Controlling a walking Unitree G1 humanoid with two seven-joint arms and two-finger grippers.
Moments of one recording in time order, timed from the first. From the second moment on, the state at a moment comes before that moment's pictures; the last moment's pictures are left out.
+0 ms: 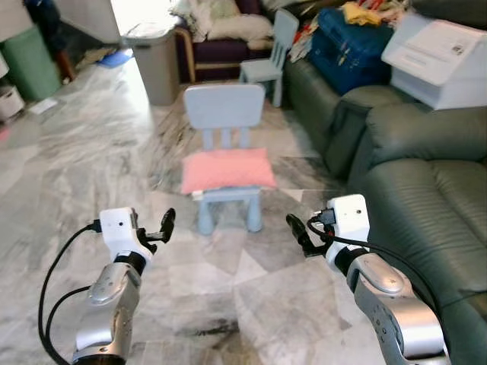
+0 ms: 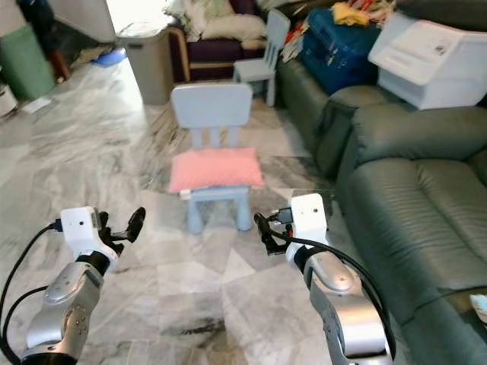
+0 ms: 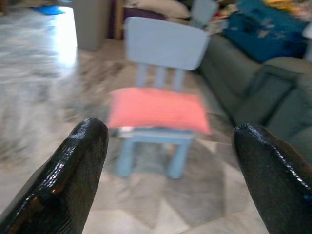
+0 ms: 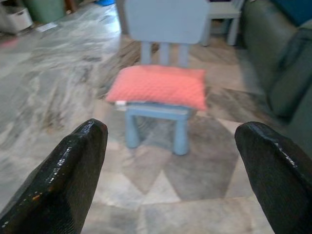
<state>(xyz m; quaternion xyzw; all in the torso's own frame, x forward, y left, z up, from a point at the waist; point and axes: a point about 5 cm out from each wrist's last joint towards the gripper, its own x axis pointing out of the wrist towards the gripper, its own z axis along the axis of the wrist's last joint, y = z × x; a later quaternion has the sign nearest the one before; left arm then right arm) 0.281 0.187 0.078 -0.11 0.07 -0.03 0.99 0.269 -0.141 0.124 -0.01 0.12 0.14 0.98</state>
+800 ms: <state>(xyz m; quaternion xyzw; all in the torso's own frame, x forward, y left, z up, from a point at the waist) 0.282 0.179 0.077 -0.10 0.08 -0.04 0.99 0.268 -0.149 0.124 -0.02 0.12 0.13 0.98</state>
